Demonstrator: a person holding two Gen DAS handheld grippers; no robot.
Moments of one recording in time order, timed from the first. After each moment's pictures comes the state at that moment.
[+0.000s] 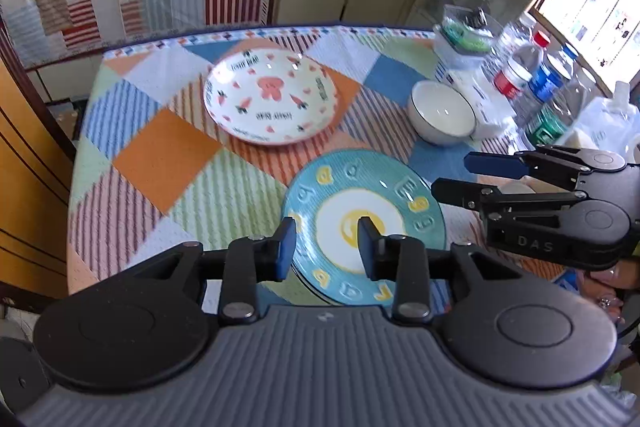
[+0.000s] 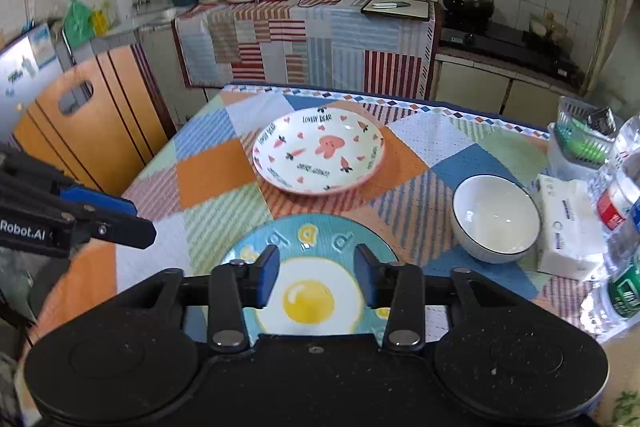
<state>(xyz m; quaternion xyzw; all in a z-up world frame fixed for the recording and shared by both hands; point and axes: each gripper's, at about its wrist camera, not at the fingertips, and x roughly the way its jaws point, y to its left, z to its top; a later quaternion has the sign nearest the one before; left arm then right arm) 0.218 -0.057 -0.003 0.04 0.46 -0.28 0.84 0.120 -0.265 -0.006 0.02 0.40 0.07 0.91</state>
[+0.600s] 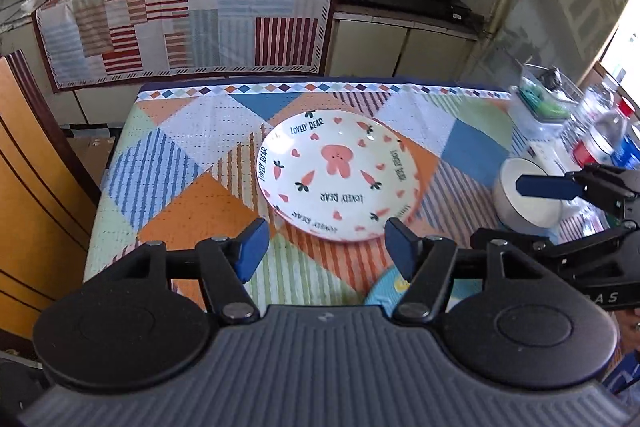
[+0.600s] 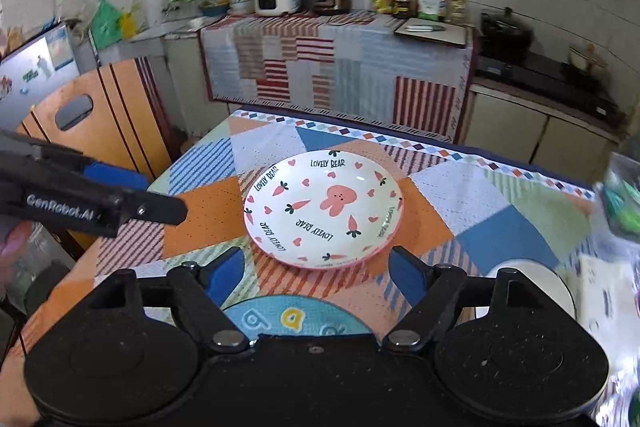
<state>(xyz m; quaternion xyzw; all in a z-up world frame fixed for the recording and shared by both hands) 0.321 -0.067 -0.047 0.01 0.42 -0.21 0.88 0.213 -0.278 -0.025 0.00 0.38 0.13 0.92</state>
